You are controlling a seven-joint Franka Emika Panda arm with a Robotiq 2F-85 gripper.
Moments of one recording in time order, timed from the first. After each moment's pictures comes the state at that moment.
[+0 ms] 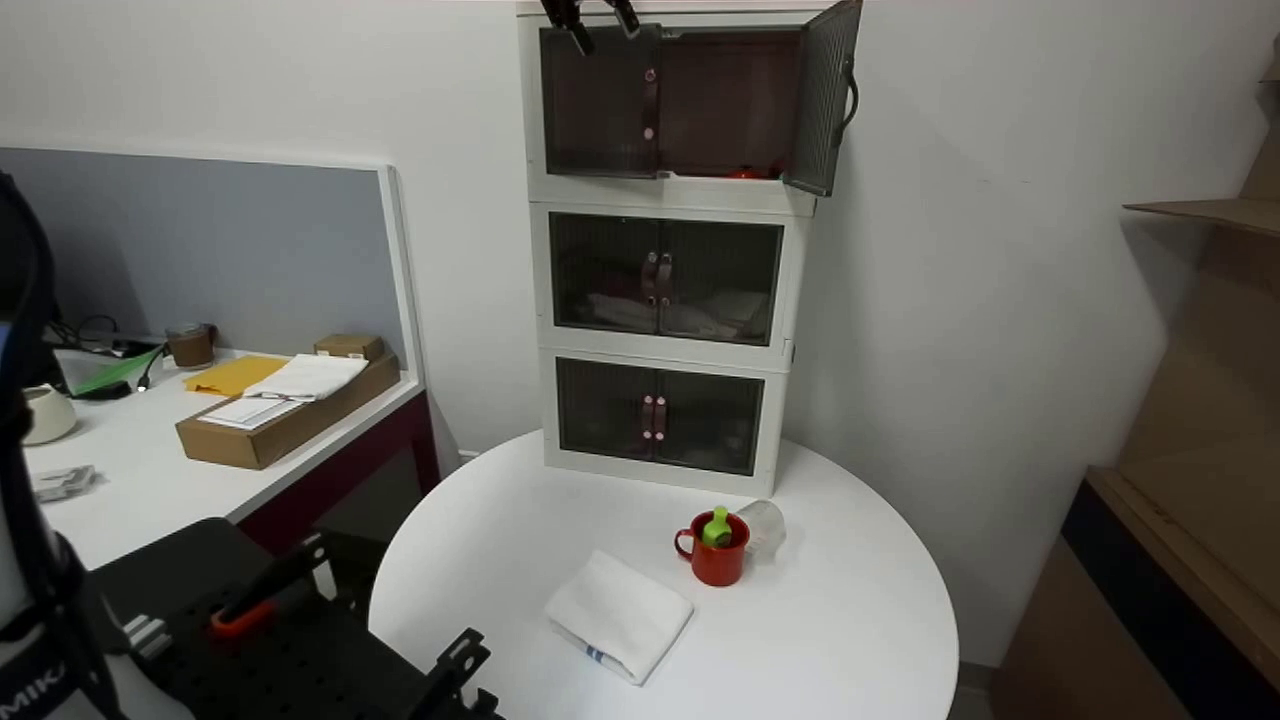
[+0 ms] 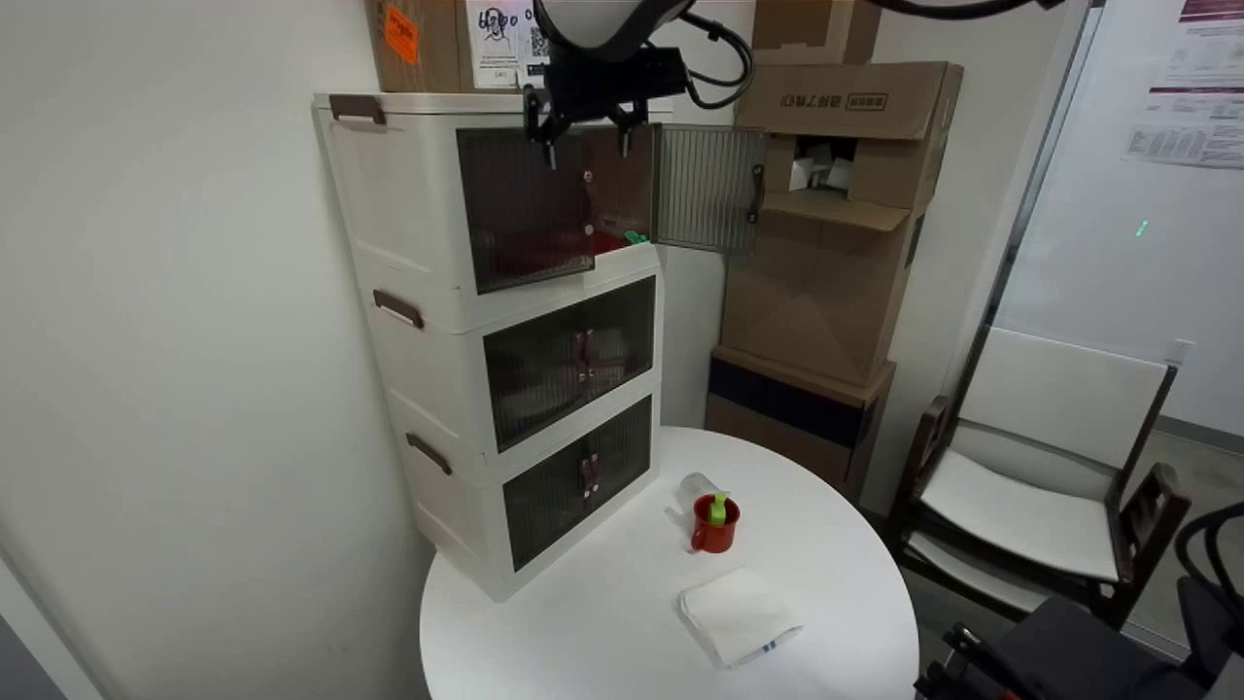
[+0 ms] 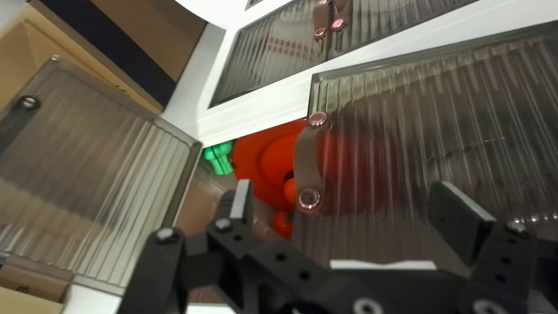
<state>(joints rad) 0.14 0.11 0.11 -1.63 -0.51 2.20 0.65</state>
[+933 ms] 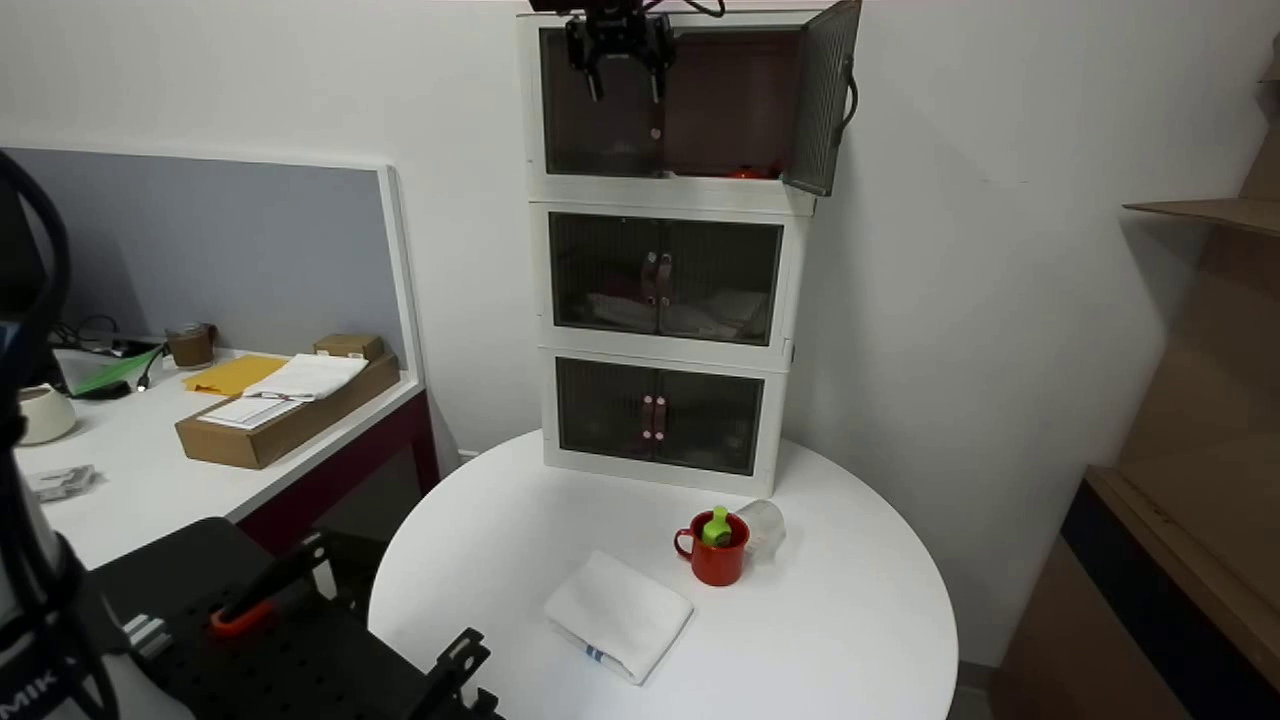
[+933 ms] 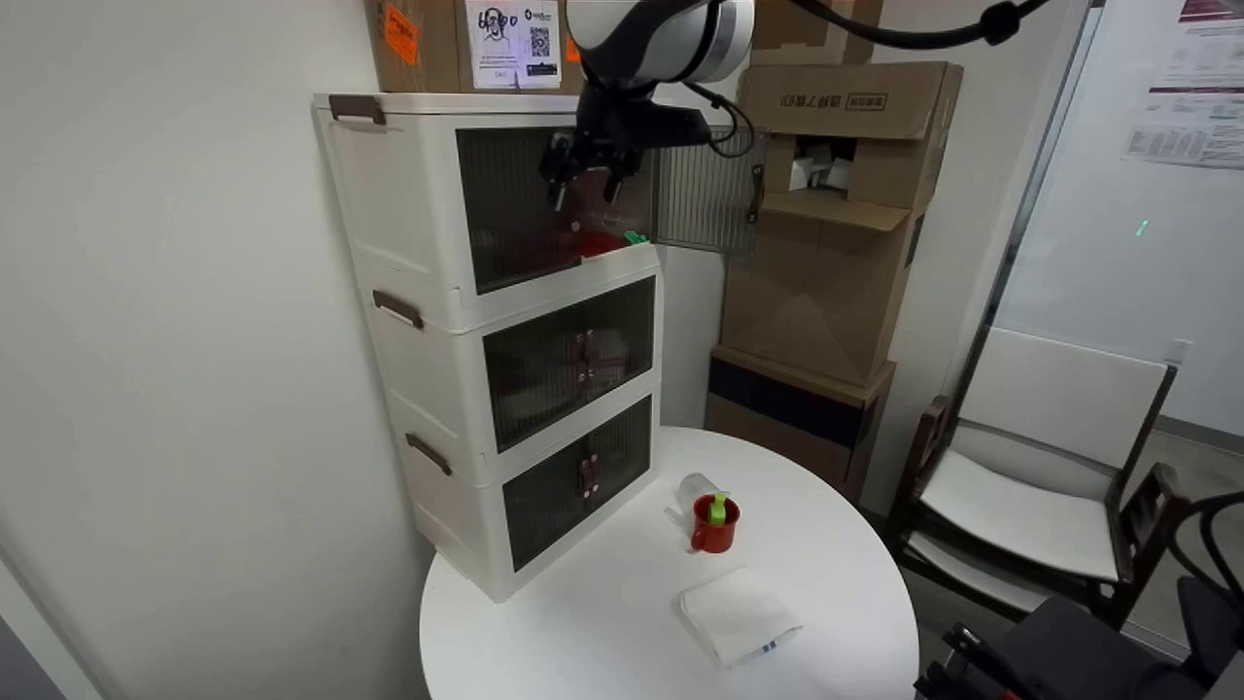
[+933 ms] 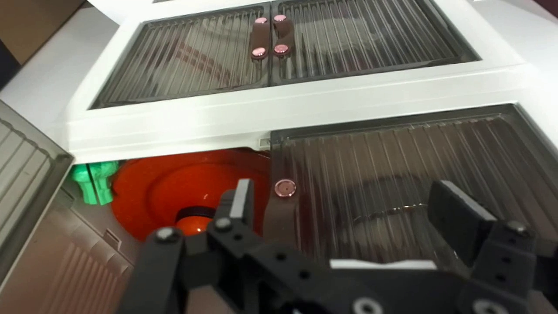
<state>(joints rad) 0.04 0.21 0.09 -1.61 -0.01 2.33 -0.05</state>
